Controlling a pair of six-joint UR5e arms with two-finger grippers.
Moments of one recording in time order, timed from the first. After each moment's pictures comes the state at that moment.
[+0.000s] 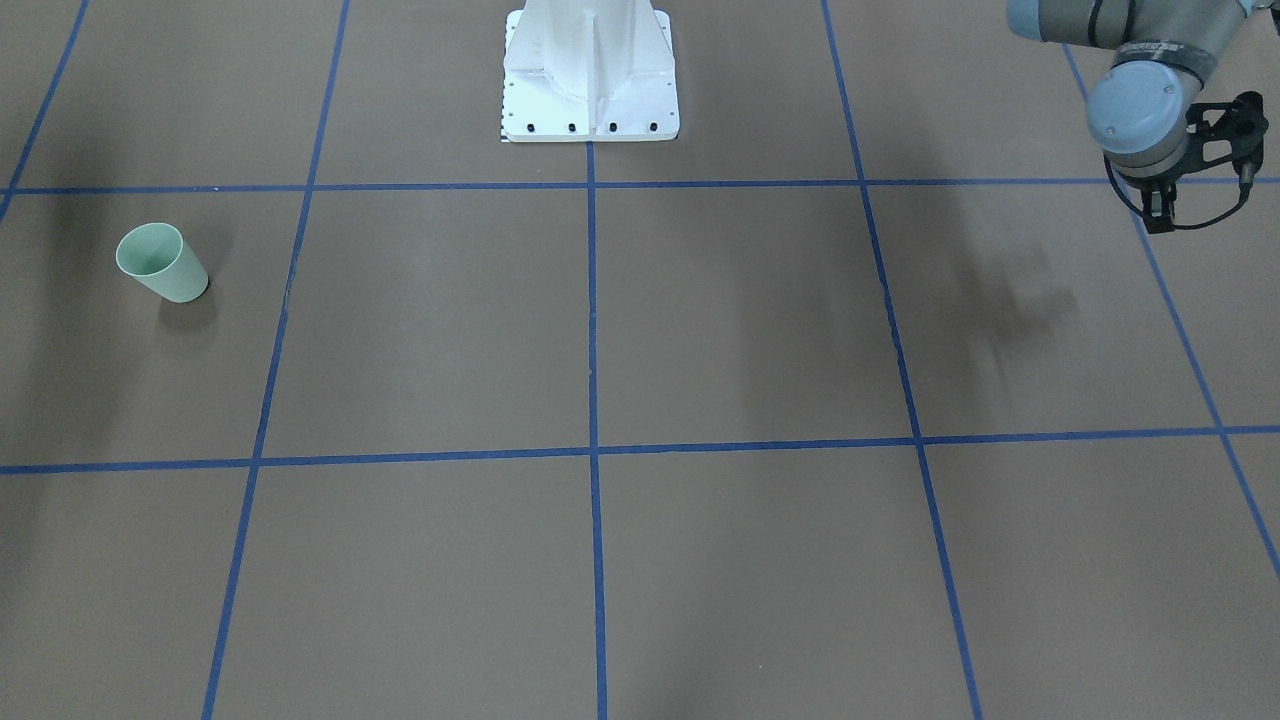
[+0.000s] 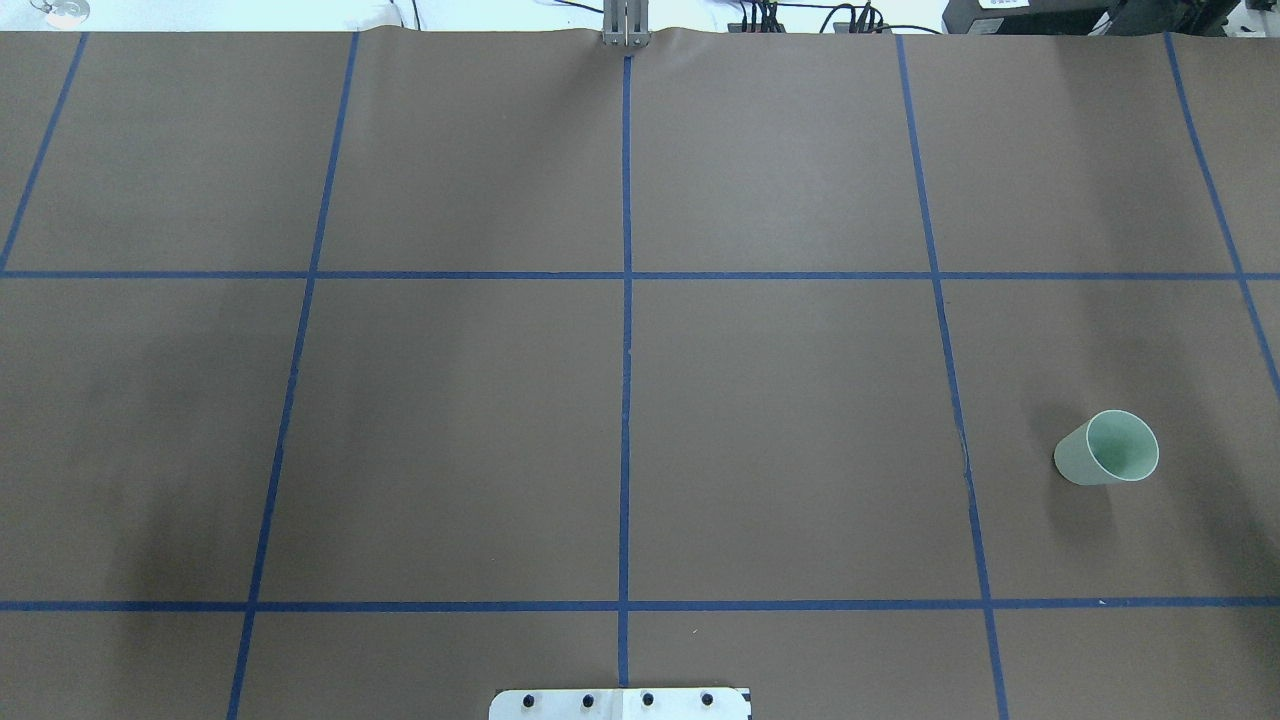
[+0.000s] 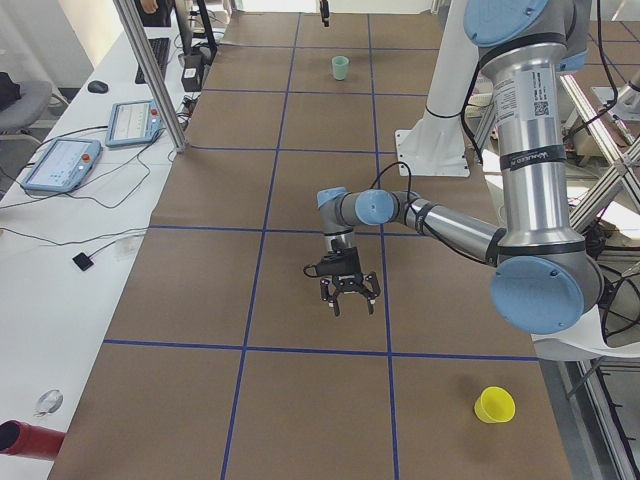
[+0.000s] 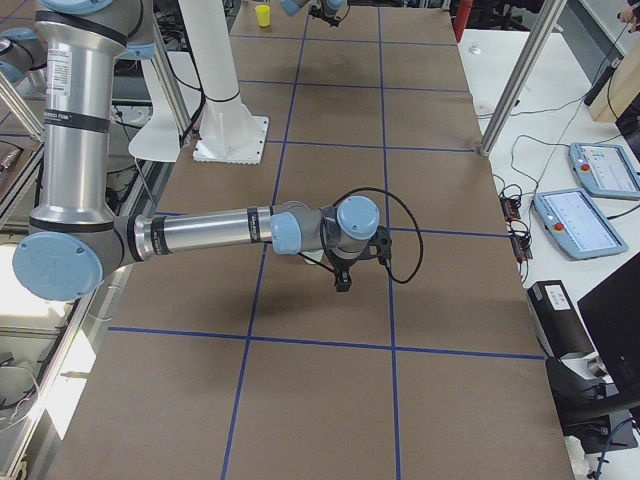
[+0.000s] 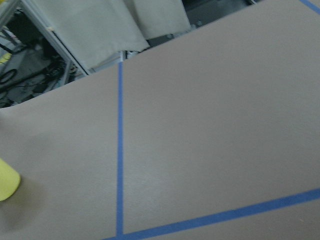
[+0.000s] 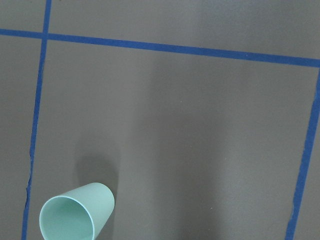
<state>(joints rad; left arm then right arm) -0.72 -1.38 -2.02 -1.07 -1.71 -2.16 1.36 -1.69 1.82 -1.57 2.55 0.07</state>
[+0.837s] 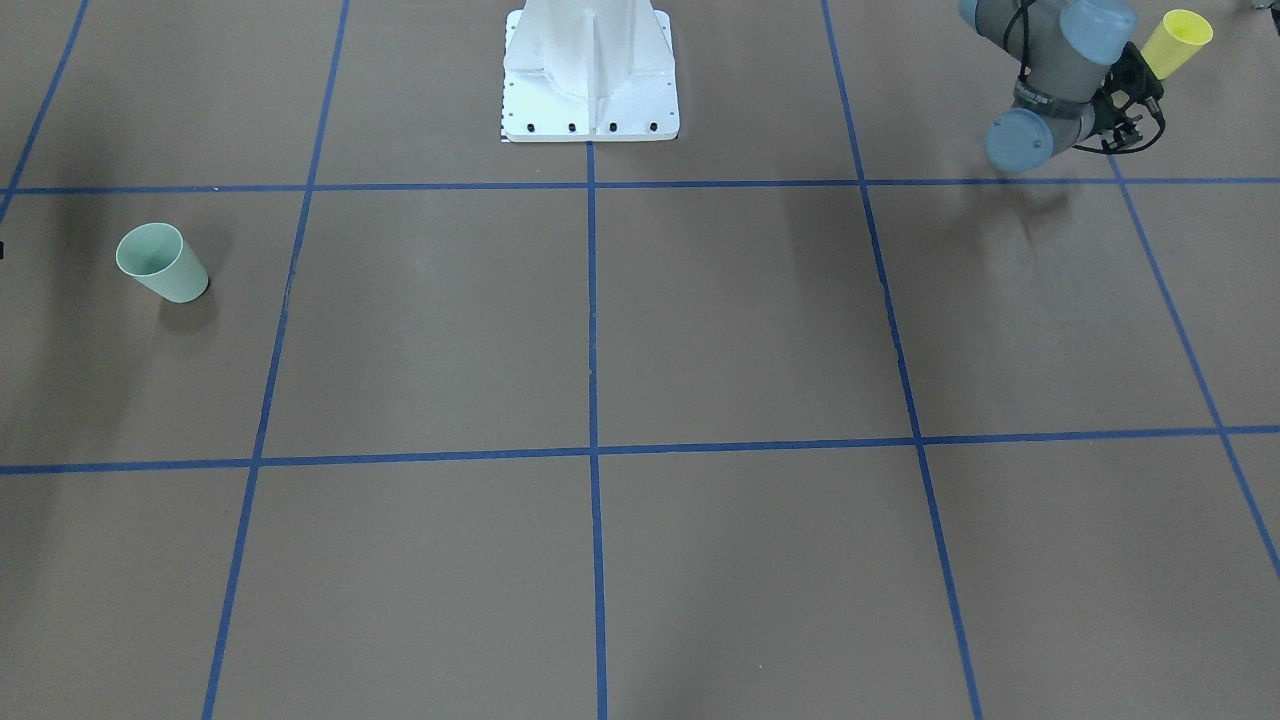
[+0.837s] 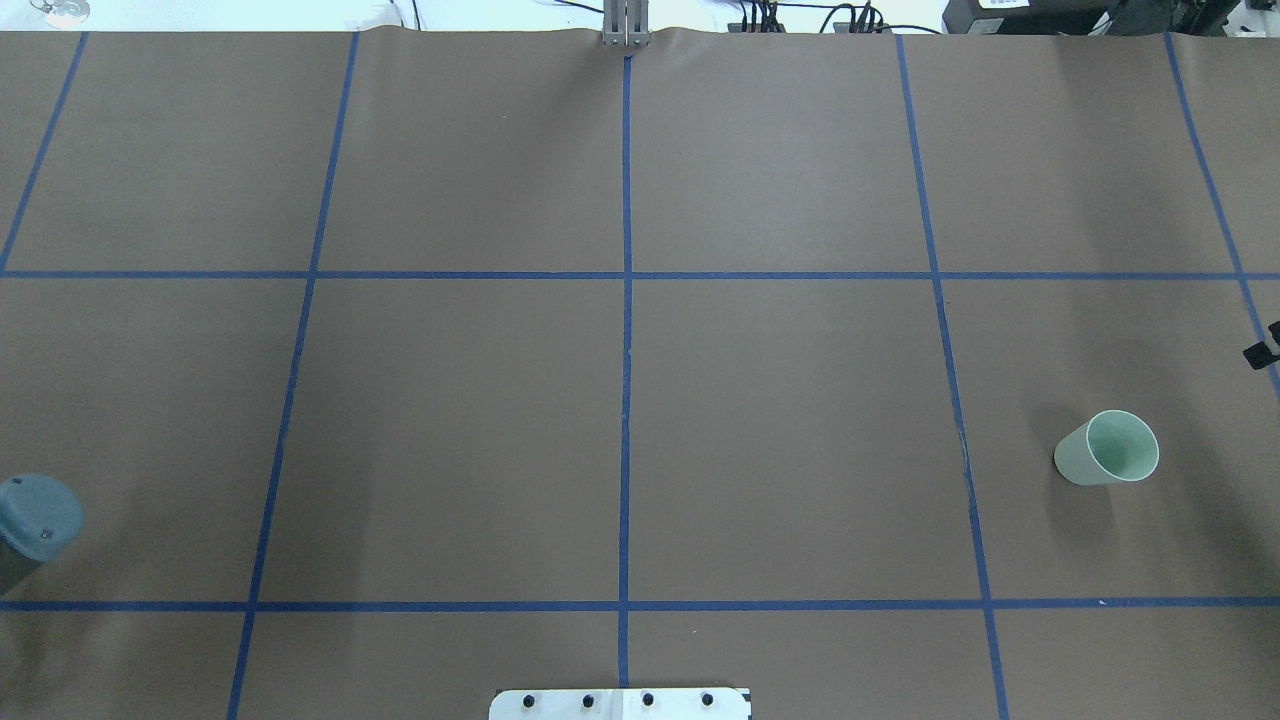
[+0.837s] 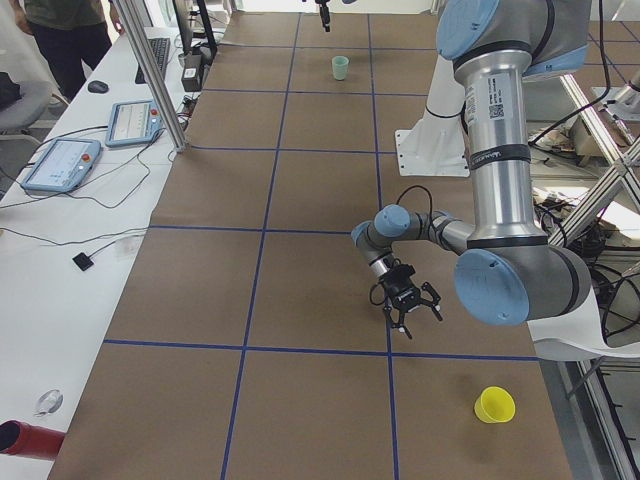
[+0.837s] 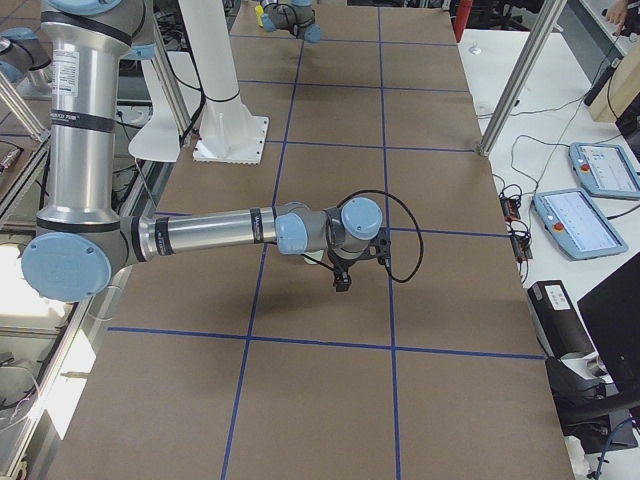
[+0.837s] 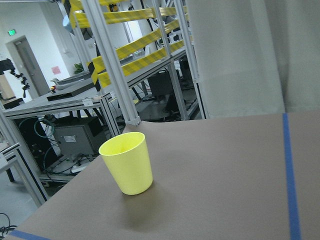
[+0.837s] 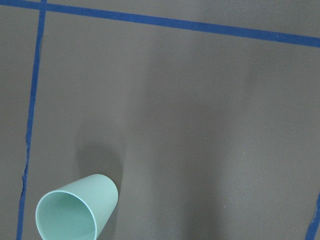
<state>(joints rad) -0.37 -1.35 -1.86 -0.85 -1.97 -2.70 1.32 -1.68 1.80 -1.56 2.54 0.07</state>
